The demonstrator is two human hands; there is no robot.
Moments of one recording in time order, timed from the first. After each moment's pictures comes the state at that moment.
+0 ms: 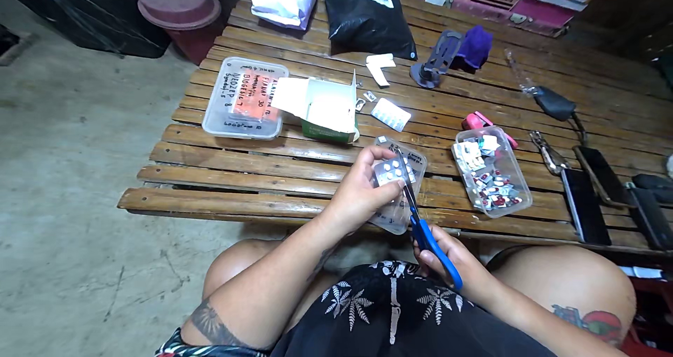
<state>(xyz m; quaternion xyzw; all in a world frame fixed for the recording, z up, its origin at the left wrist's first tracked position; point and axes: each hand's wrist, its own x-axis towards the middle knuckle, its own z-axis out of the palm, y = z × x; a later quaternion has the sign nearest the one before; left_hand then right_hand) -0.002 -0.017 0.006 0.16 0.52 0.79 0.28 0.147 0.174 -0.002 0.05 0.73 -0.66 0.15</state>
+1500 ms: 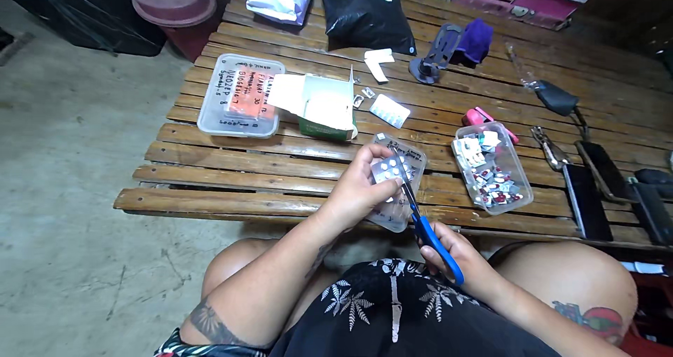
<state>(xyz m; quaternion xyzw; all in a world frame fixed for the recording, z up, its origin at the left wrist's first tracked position) -0.004 -0.017 0.005 0.15 0.52 0.78 0.30 0.148 0.180 -0.002 0.05 0.76 -0.63 0.14</state>
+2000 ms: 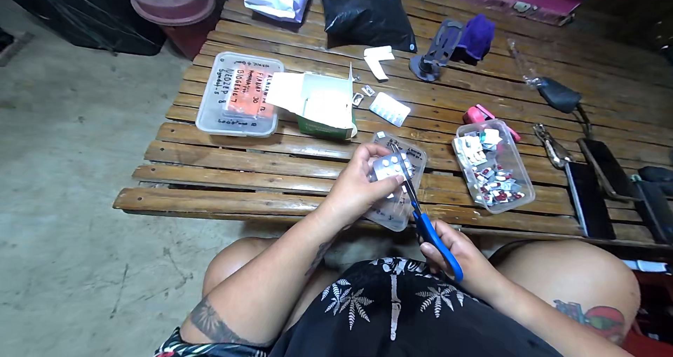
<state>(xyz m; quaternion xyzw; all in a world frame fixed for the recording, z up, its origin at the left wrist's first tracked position) -0.006 -0.017 0.003 0.14 0.56 0.76 0.30 0.147 0.179 -0.001 0.07 0.75 -0.64 0.13</state>
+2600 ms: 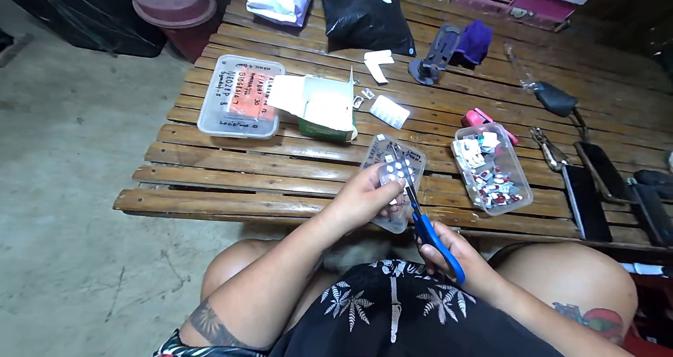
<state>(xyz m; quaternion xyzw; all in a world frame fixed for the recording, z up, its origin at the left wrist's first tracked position) -0.006 -0.015 0.004 0.19 0.57 0.72 0.36 0.145 0.177 0.001 0.08 0.73 -0.66 0.15</state>
